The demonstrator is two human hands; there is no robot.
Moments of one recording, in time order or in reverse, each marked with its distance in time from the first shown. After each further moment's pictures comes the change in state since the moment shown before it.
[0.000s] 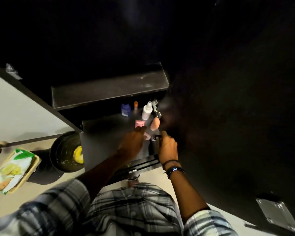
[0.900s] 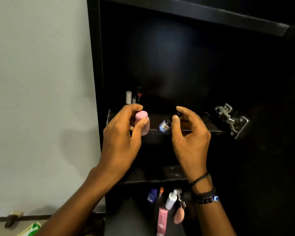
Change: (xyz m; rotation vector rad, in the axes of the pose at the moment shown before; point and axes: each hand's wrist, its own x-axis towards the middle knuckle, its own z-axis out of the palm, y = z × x) left_hand -0.120 0.088 -0.335 -0.228 1.171 0.296; right_hand -0.013 -0.286 -0.218 0.733 0.618 -0.691
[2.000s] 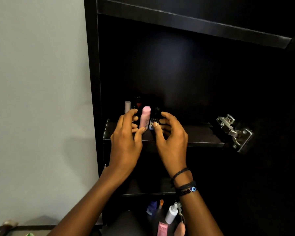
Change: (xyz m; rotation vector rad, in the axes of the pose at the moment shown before) left_hand 0.015 -0.037 0.046 0.023 0.076 -0.084; right_hand 0.016 0.035 0.046 0.015 -0.164 -0.024
